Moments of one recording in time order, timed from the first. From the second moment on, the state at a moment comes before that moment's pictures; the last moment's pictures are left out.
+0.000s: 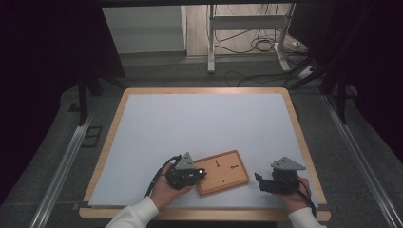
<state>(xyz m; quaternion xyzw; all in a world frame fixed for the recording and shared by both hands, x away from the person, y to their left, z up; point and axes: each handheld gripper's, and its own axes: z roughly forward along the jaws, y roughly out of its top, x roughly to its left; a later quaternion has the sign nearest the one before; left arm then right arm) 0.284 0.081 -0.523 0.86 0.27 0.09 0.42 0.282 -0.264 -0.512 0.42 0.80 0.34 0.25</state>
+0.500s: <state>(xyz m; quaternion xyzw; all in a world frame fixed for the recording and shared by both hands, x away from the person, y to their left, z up) 0.292 0.098 -0.514 0.85 0.28 0.10 0.43 0.281 -0.266 -0.512 0.42 0.80 0.35 0.25</state>
